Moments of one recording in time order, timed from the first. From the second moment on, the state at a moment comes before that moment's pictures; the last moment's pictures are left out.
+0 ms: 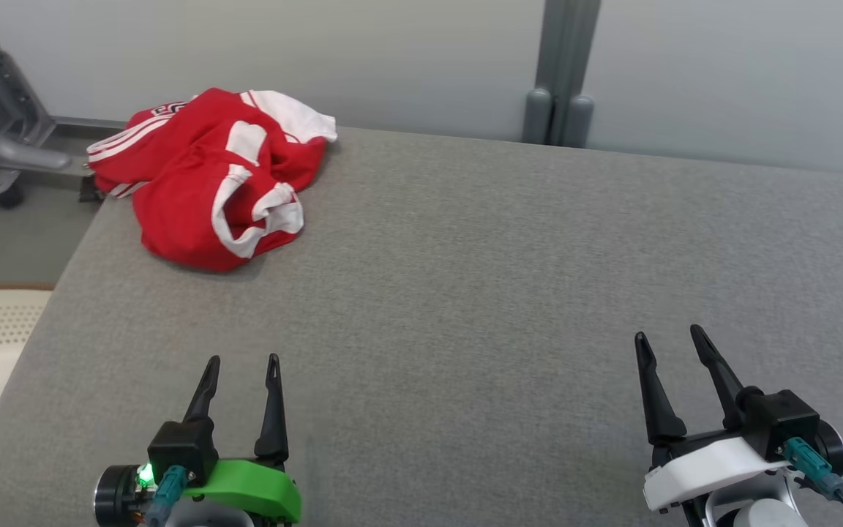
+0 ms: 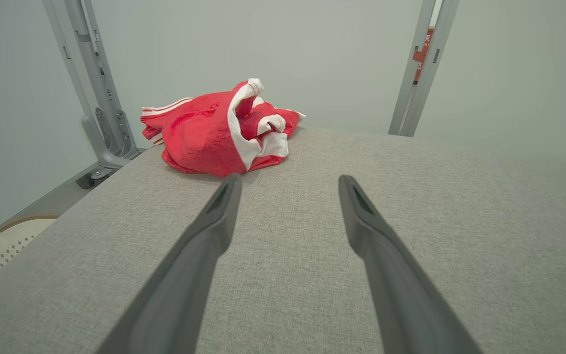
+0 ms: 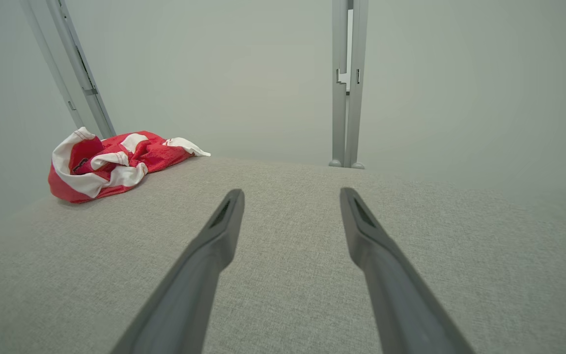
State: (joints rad) left arm -0.05 0.05 -0.17 0.29 -0.18 0.03 -0.26; right arm 0.01 -0.05 0.05 0.14 0.12 0.13 -0.26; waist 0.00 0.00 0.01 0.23
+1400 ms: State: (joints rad) left arm -0.50 0.21 -0.08 0.26 -0.11 -0.08 -0.24; right arm -0.13 -0.05 0.03 0.08 0.02 0.13 -0.26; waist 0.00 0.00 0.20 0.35
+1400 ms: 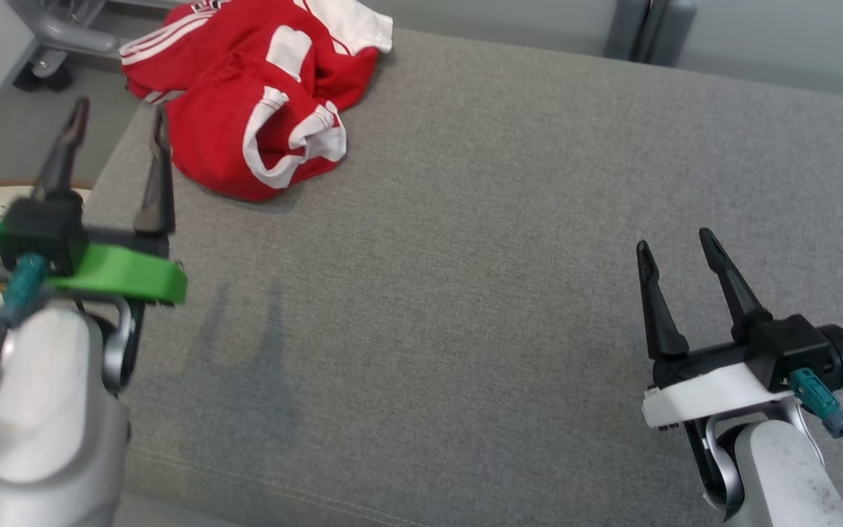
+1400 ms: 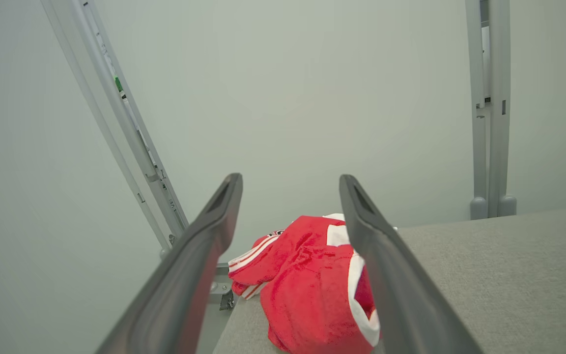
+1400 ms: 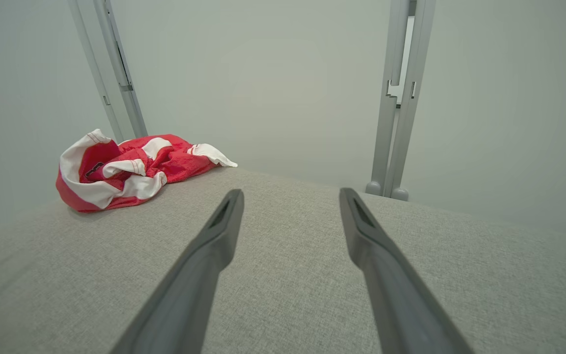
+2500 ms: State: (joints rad) left arm -0.96 0.39 -0.29 0.96 -0.28 -0.08 -0.12; right arm -0.24 -0.05 0.06 0.04 -0.01 0.13 -0.26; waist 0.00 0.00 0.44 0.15
